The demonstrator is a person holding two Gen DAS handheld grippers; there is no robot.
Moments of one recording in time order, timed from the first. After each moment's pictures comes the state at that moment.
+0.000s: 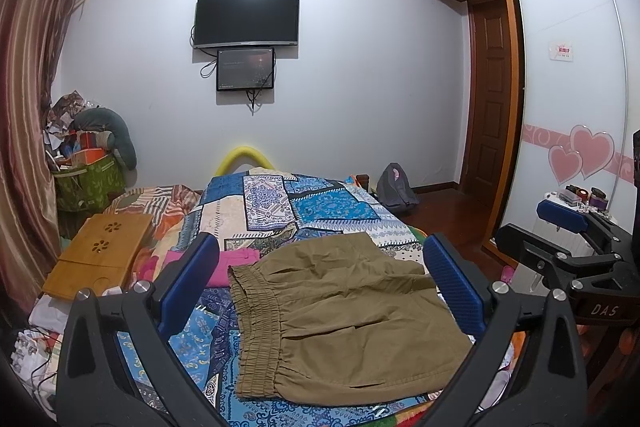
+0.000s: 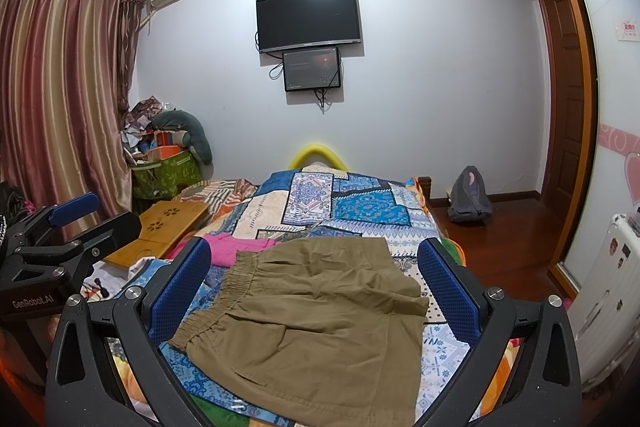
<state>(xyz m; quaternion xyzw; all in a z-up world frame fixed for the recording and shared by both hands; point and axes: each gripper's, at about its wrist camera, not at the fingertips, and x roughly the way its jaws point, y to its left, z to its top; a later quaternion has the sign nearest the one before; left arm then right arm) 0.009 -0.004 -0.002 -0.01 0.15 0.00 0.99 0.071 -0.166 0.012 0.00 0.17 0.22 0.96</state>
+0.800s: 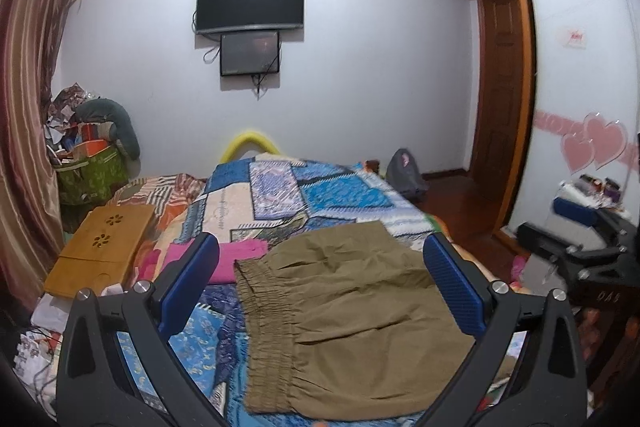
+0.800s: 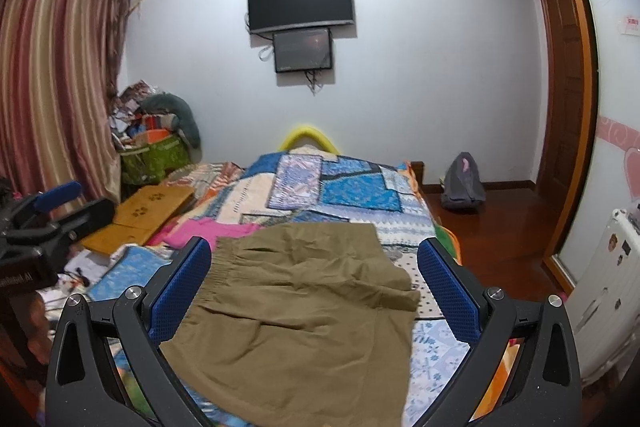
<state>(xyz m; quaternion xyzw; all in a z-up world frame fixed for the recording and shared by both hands) 0.062 0.015 -0.024 0.00 0.18 0.01 0.98 0.114 -0.174 -0.014 -0.02 0.20 0.20 0.96</state>
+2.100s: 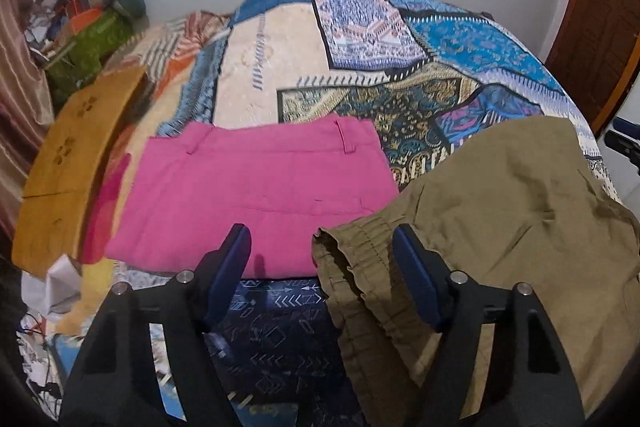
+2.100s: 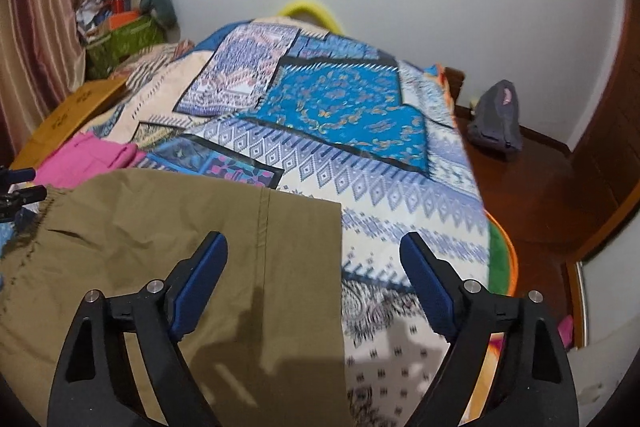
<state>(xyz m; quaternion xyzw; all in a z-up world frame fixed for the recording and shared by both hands) 0.372 0.192 -0.245 -0.04 0.46 0.08 0.88 0.428 -0.138 -0.151 -0.13 0.39 0.25 0.88</state>
